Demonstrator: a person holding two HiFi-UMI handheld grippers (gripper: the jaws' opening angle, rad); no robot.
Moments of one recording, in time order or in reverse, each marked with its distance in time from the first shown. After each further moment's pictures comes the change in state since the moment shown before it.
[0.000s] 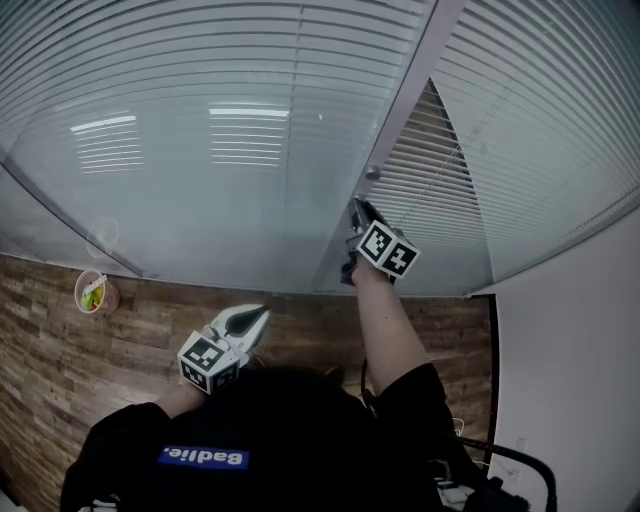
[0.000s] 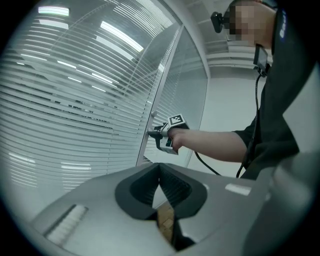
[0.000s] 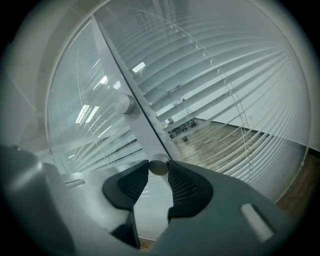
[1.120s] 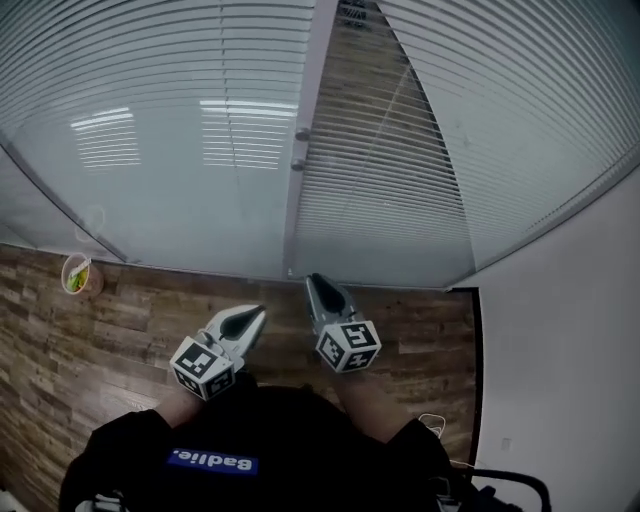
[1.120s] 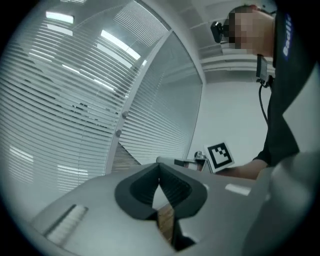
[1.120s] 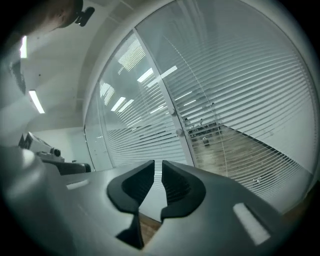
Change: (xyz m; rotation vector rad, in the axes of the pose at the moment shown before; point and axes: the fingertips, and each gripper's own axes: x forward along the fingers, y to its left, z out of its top) left arm 0.051 -0.137 -0.018 -0.029 -0.102 0.024; right arm -0.221 0.003 -0.108 -0.255 0.029 0.278
